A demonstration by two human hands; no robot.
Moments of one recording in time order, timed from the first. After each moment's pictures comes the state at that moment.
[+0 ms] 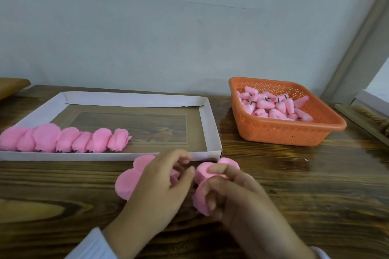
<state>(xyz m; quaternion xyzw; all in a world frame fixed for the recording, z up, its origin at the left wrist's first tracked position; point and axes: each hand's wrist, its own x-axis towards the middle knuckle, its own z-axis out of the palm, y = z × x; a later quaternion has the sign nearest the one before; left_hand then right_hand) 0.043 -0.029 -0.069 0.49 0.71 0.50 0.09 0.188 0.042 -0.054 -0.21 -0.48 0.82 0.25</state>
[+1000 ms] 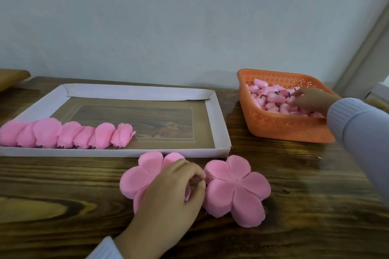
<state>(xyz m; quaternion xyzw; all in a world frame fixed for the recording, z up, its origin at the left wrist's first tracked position) 0.047 -0.031 -0.078 0.56 0.73 0.39 0.07 0.200 0.350 -0.014 -0.55 -0.81 0.17 0.08</state>
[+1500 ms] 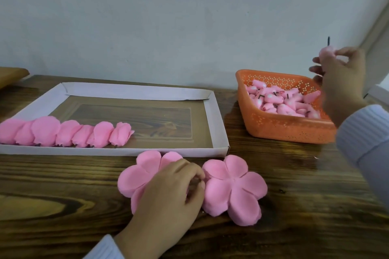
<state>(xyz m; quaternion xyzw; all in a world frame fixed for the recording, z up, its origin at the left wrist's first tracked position) 0.047 -0.031 -0.085 0.57 0.75 0.35 0.05 0.195 0.272 0.034 -0.35 -0.56 0.42 0.62</state>
